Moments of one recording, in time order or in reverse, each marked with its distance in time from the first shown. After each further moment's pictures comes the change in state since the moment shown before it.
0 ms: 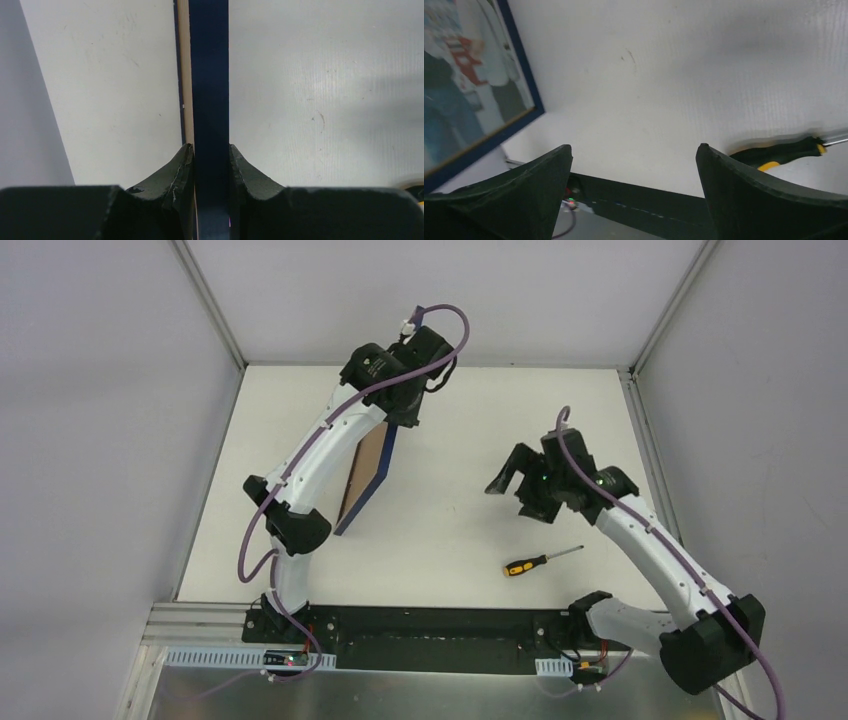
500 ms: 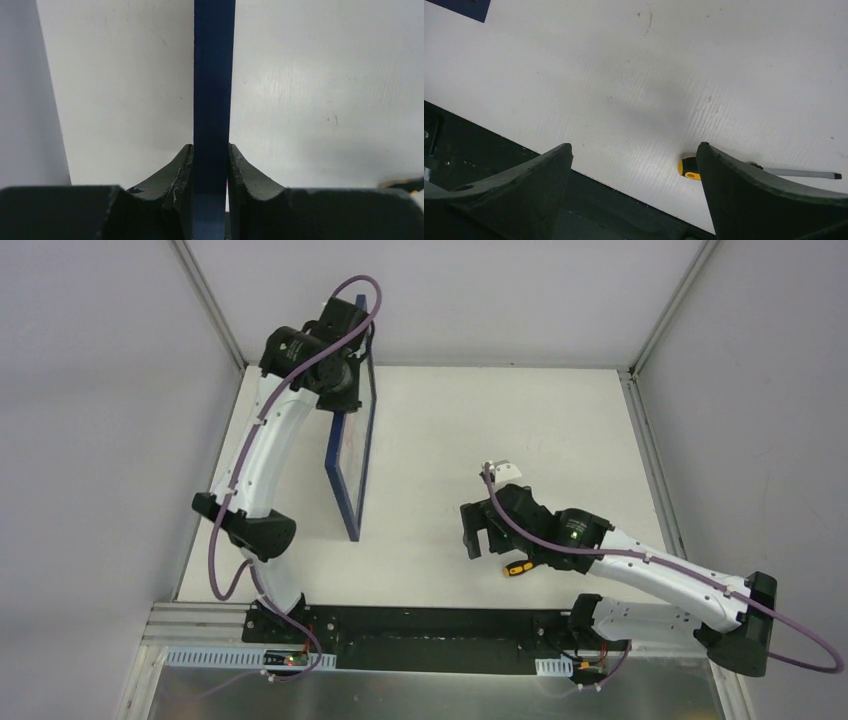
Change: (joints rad) left arm 0.302 -0.245 -0.194 0.038 0.213 0.032; right arm 0.583 -0.051 -0.030 0.028 0.435 -0.267
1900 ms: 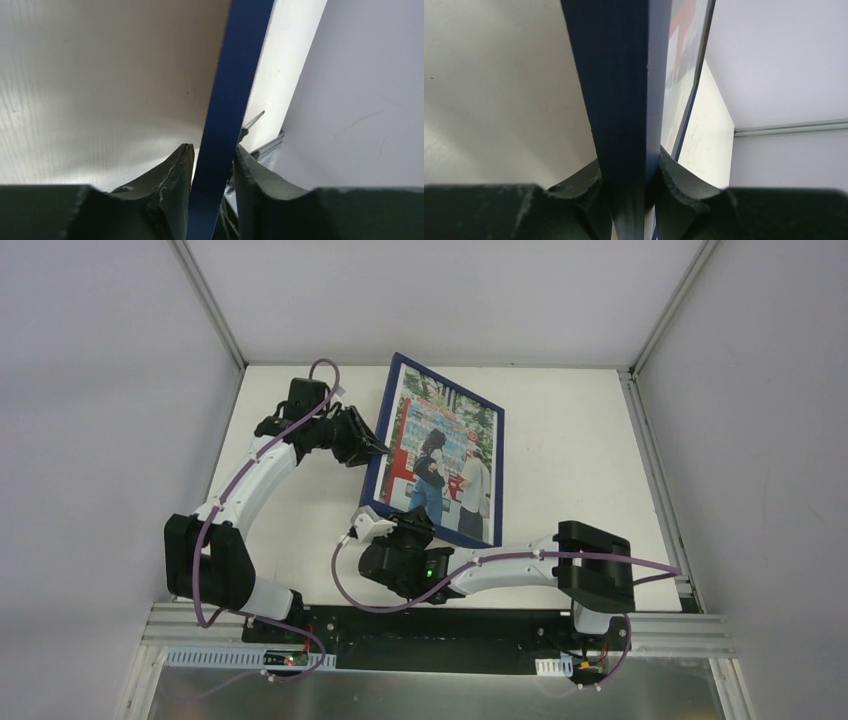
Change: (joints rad) left arm 0.238 -0.317 -1.124 0.954 0.840 -0.485; right arm 0.341 0.776 0.211 0.653 0.769 -0.775
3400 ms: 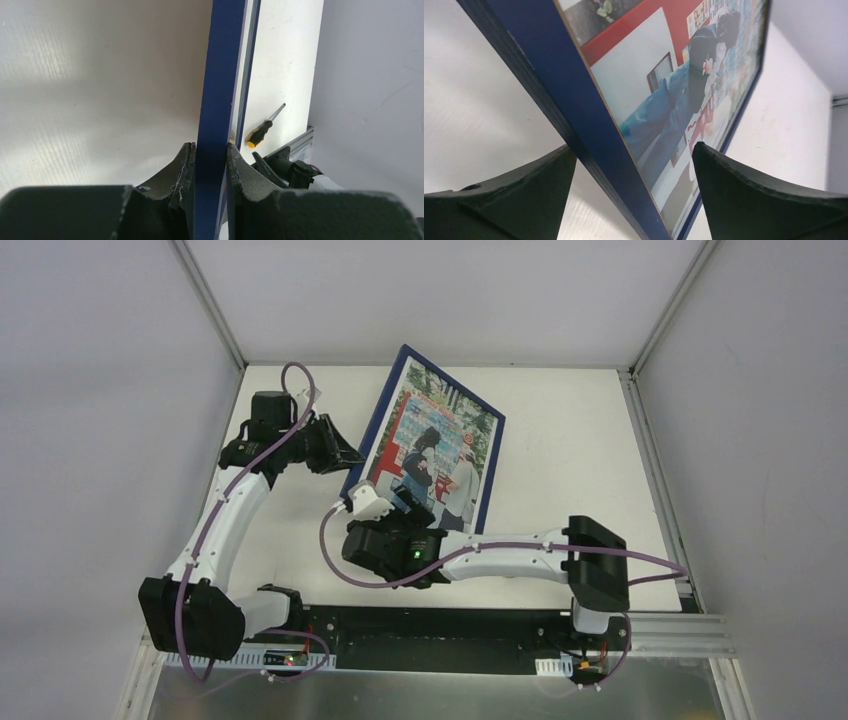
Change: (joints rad) left arm 0.113 -0.223 -0.071 -0.066 0.028 0.237; right arm -0.030 -0.010 0.253 -0.355 -0.170 0.485
